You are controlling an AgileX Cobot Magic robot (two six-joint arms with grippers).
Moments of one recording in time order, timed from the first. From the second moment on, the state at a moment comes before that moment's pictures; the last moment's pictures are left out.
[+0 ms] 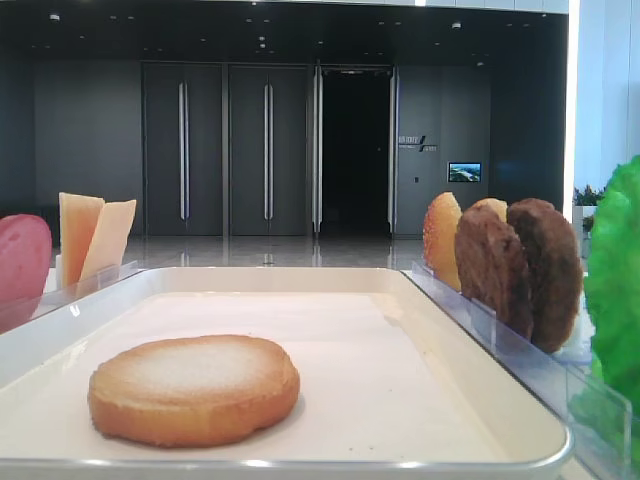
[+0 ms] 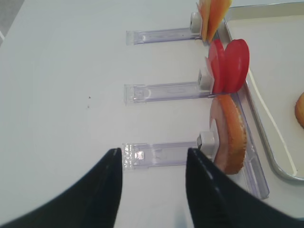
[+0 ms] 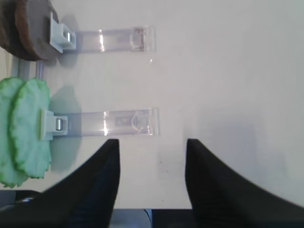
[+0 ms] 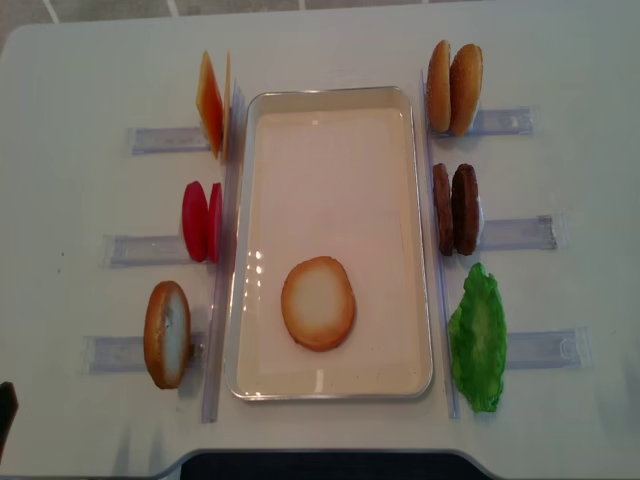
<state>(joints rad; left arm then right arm) 0.06 -0.02 -0.47 0.00 1.11 0.09 0.09 0.66 -0.76 0.05 1.22 0.06</state>
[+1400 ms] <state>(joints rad) 0.06 -0.02 -0.47 0.00 1.11 0.09 0.56 0.98 -0.76 0.16 1.10 0.27</state>
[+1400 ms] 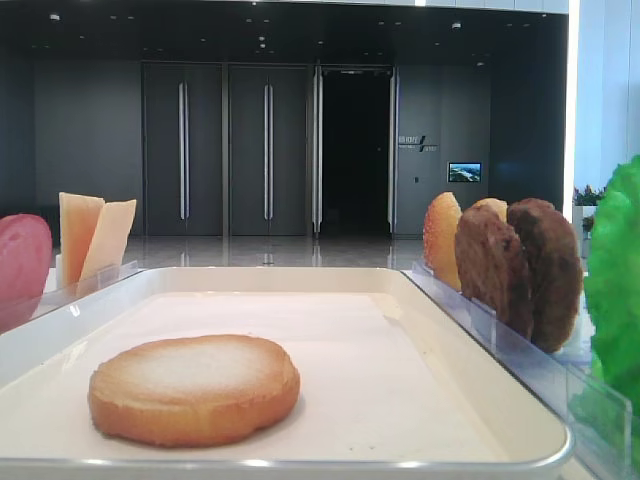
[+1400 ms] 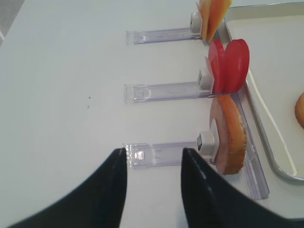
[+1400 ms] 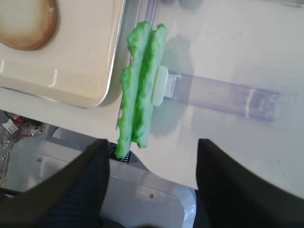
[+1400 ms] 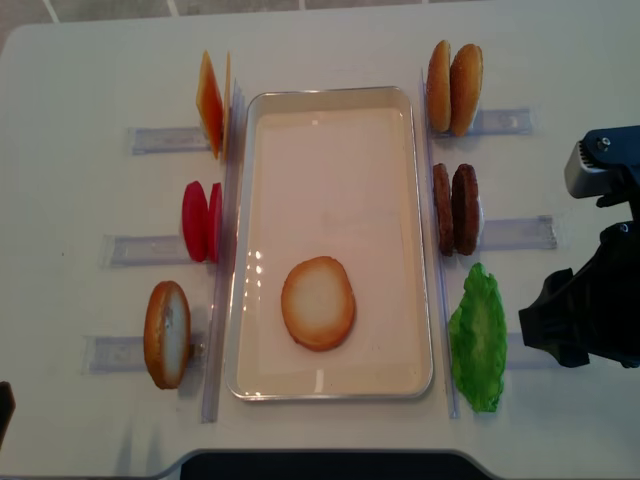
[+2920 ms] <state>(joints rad) 0.06 -0.02 -0.47 0.00 1.11 0.09 0.56 1.23 -0.76 0.24 0.93 0.22</state>
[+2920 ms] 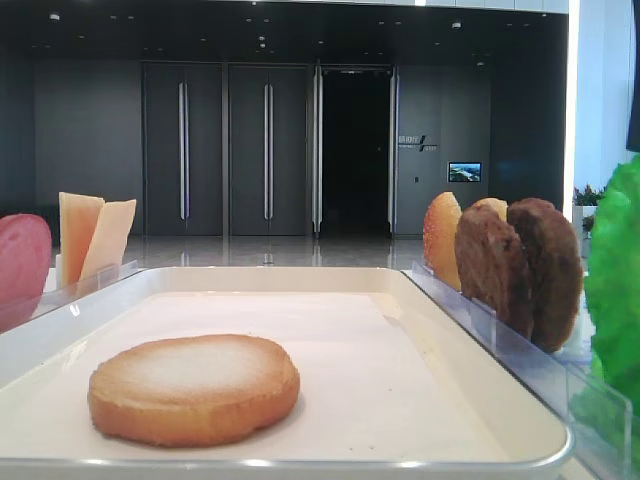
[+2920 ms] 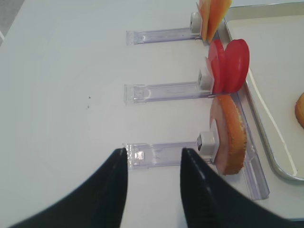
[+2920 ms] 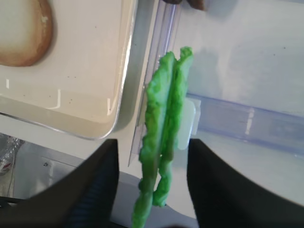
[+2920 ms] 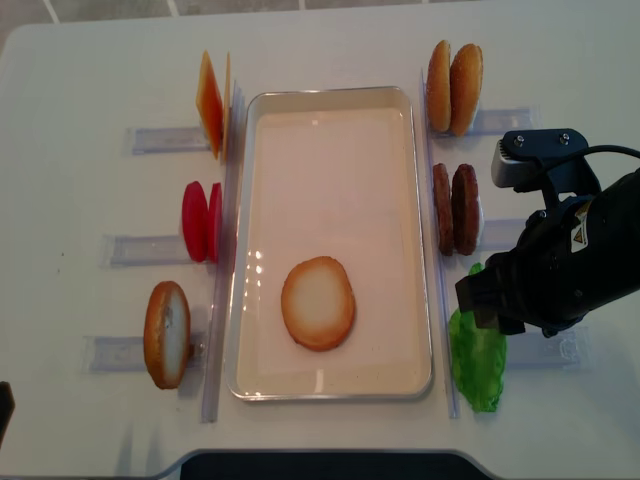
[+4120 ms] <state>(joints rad) 0.06 -0.02 -0.47 0.00 1.11 0.09 0.56 1.05 -0.89 0.30 1.12 0.23</state>
